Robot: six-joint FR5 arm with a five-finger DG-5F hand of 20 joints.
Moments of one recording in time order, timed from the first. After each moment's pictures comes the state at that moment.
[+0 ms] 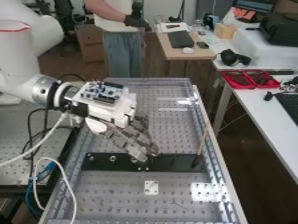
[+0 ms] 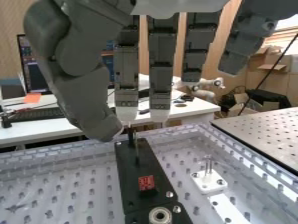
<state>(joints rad) 1.44 -1.83 -1.95 -2.69 -1.45 -0.71</state>
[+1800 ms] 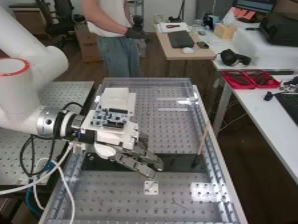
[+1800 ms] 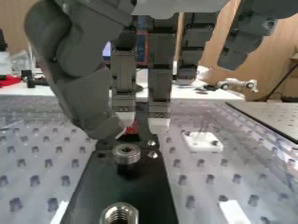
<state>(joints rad) 1.32 -1.99 -1.94 -2.55 -1.72 -0.87</state>
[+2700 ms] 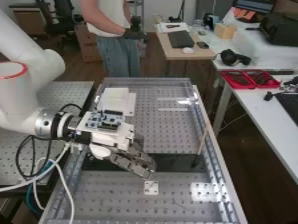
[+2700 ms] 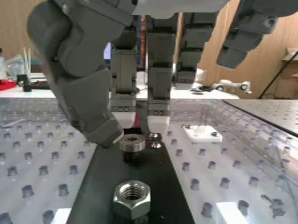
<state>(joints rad) 1.34 -1.98 -2.00 -2.47 -1.67 -0.84</state>
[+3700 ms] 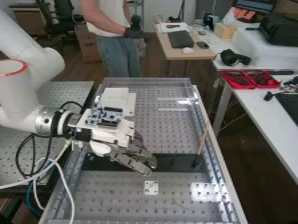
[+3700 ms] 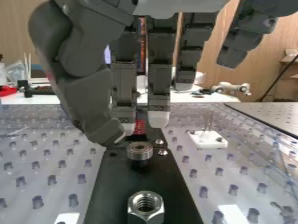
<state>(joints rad) 1.35 -1.97 -2.01 -2.46 -1.66 -0.83</state>
